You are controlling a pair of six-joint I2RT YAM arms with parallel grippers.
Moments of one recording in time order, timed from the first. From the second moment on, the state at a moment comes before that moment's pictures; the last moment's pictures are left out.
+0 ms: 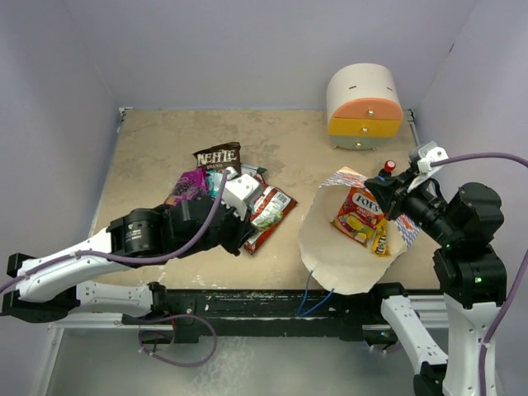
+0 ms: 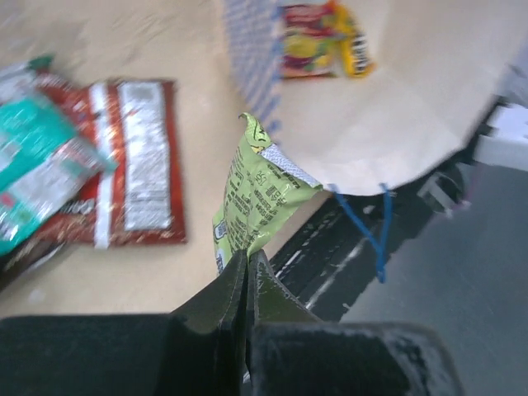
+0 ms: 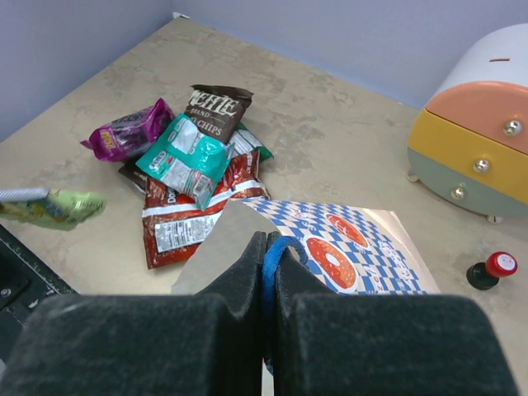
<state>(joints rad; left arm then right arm) -1.31 1.06 1.38 -0.81 -0.29 -0.39 0.06 0.67 1.31 -0.79 -0.51 -0.03</state>
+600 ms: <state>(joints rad) -0.78 1.51 1.38 -0.77 -0.53 -0.49 0.06 0.71 1.36 -0.84 -0.49 -0.04</state>
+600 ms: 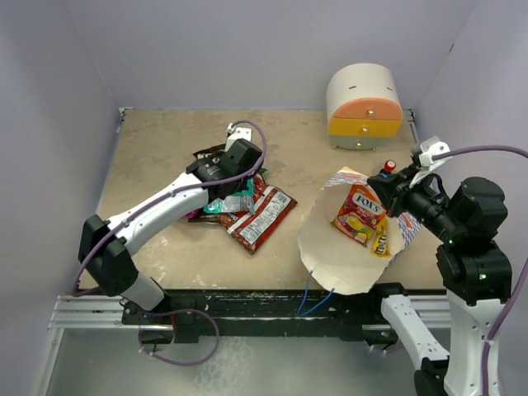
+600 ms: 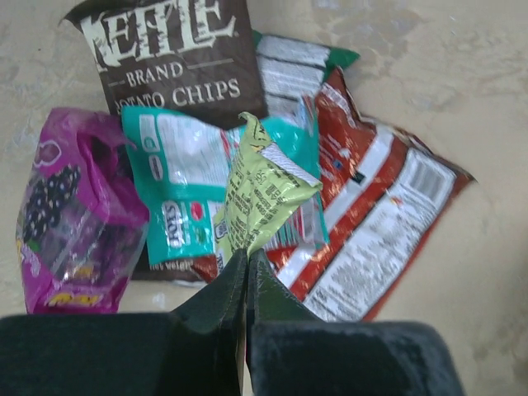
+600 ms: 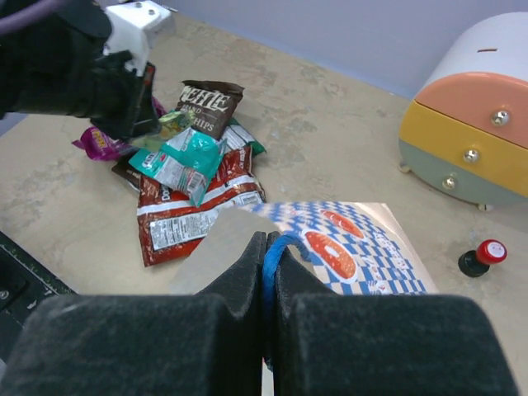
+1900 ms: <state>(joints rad) -0.83 1.00 0.98 -0.39 0.19 -0.74 0.06 0.65 1.35 -0.87 -0.46 -0.05</state>
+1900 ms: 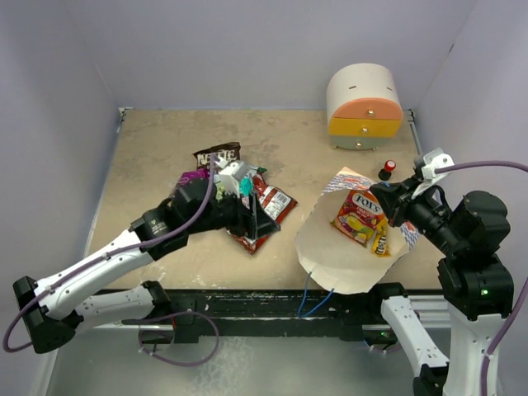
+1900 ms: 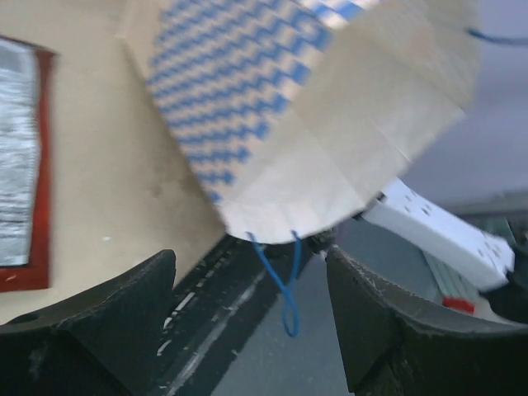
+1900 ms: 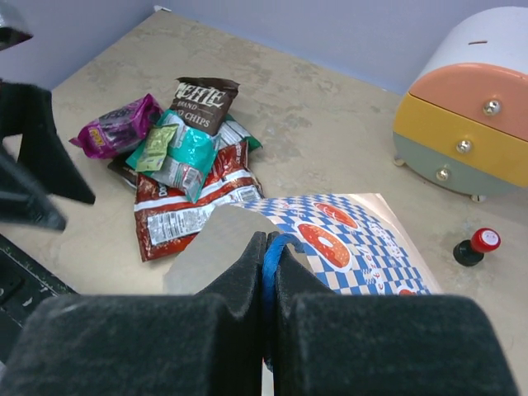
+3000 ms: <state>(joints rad) -1.34 1.99 1.41 0.16 -0.28 -0.11 0.06 0.70 1.45 -0.91 -0.47 0.08</state>
